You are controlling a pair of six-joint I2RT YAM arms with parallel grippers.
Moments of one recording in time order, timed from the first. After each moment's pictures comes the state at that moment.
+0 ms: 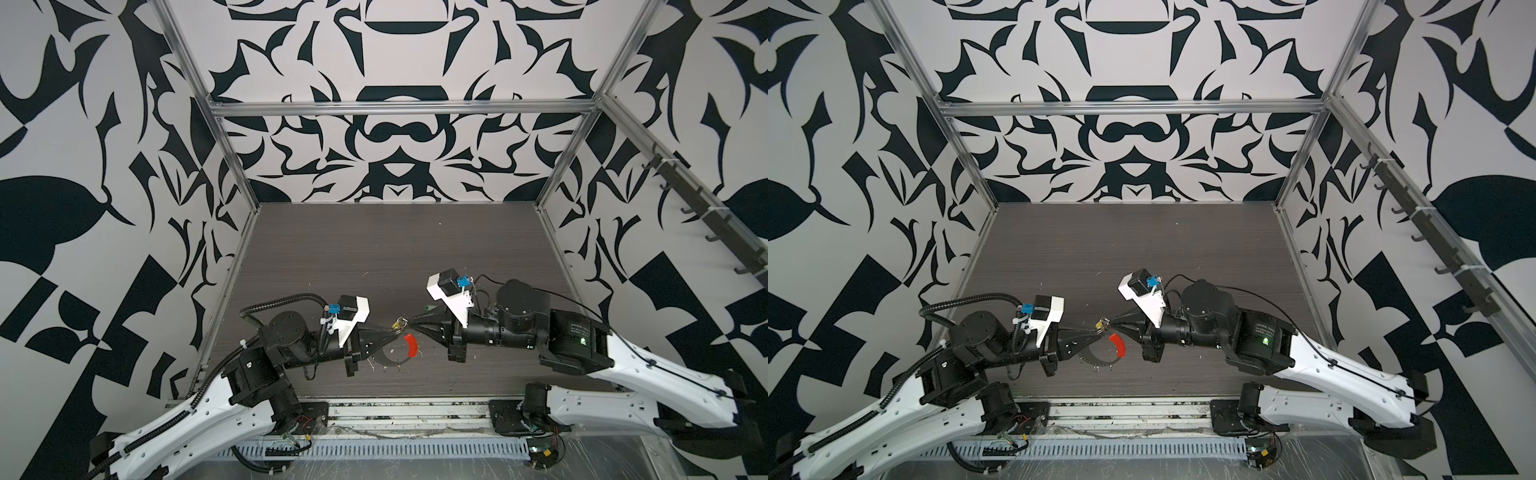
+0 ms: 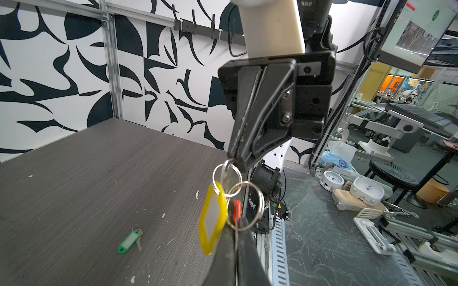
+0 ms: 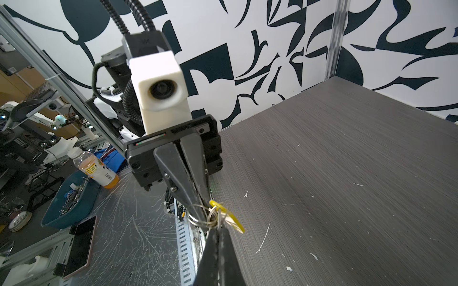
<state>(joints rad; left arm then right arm) -1.03 0.55 0.65 -0.10 0.42 -0.20 1.18 0.93 1.13 -0.48 -0.20 0.26</state>
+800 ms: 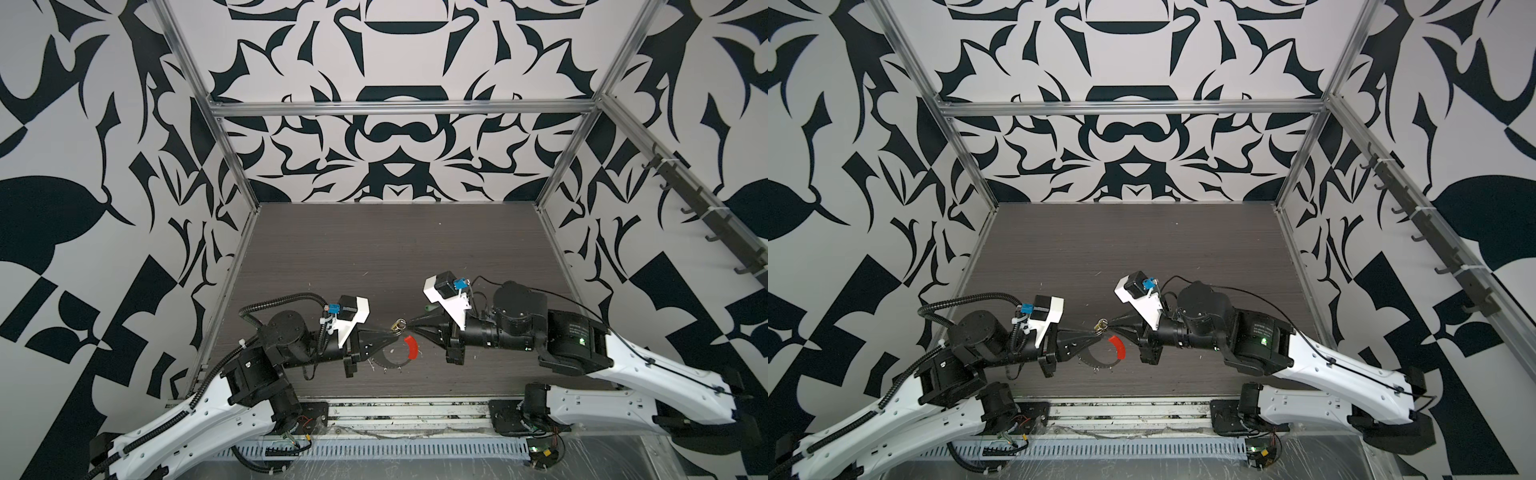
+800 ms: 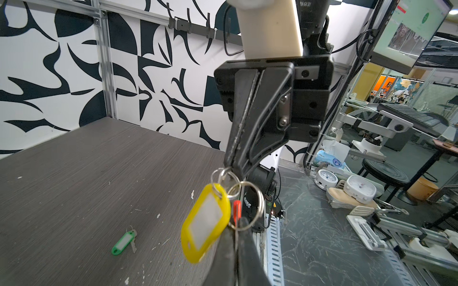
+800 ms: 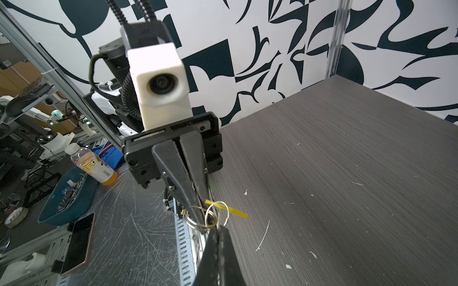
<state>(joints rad) -1.03 0.55 0.66 -0.11 0.45 -0.22 1.20 0.95 1.15 -0.50 -0.17 0.25</state>
